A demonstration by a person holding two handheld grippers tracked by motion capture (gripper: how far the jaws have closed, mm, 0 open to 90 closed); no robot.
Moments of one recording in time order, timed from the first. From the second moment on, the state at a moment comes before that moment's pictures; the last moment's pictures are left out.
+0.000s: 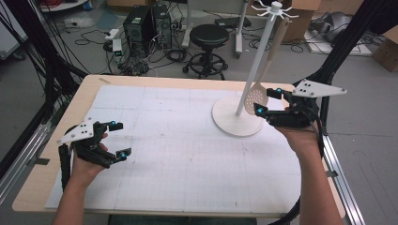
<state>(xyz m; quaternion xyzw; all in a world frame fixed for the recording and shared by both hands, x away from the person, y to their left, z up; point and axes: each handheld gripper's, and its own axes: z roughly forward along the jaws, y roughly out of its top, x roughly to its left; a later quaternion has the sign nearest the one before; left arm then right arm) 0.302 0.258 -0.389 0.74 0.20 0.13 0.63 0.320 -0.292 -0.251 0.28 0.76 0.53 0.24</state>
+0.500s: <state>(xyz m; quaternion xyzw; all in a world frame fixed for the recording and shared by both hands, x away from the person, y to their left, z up) 0.302 0.257 -0.390 0.74 0.19 0.13 0.63 0.302 -0.287 -0.286 0.27 0.76 0.54 0.22</state>
